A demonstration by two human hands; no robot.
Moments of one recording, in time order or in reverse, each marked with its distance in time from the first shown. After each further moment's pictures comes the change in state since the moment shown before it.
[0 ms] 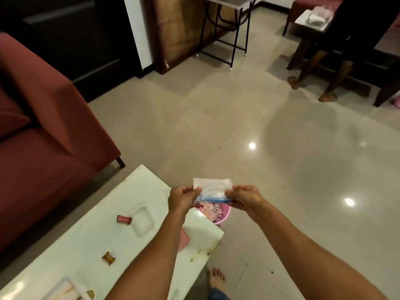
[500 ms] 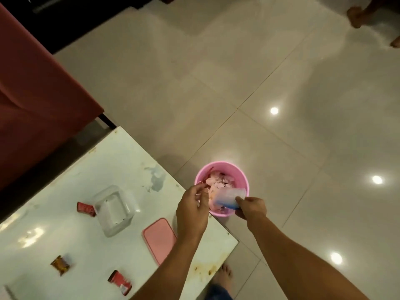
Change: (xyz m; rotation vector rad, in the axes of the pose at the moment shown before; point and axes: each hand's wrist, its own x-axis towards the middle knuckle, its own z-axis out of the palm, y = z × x) left_hand 0.133 -0.169 0.087 0.326 0.154 0.226; right_hand 0.274 0.204 0.010 -0.098 0.289 0.262
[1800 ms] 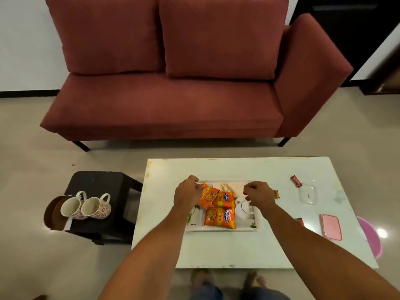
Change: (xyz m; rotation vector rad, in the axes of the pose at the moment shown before) left_hand -0.398 -0.225 -0.613 0.099 0.462 -0.458; right_hand -0.666 0.166 0.266 -0.896 -0.565 -0.830
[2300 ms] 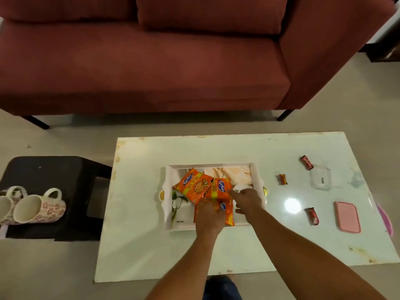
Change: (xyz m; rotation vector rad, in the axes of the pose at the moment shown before) left_hand 0.025 -0.038 0.193 -0.170 -0.246 -0.182; right_hand 0.111 0.110 0.109 0.114 -0.051 0.311
